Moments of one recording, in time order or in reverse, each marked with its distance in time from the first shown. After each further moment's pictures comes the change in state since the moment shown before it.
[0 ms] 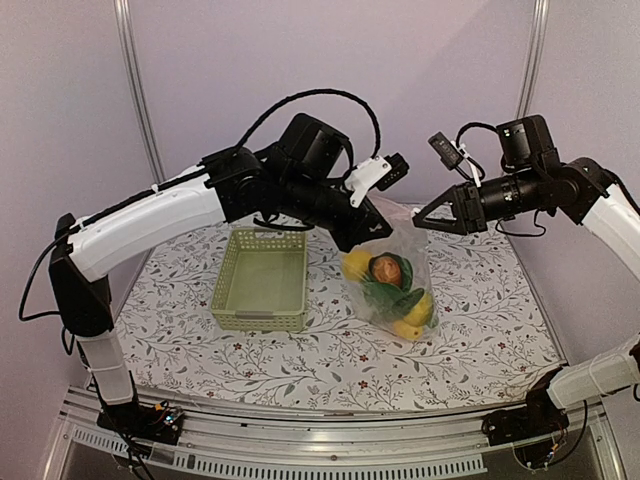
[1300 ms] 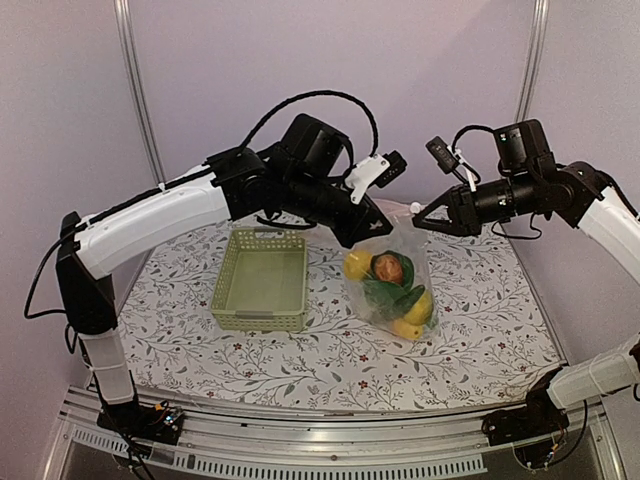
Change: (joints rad) left arm 0.025 0.022 0.004 0.023 0.029 -0.031; right arm 0.006 0.002 -0.034 0.034 0.104 -0.052
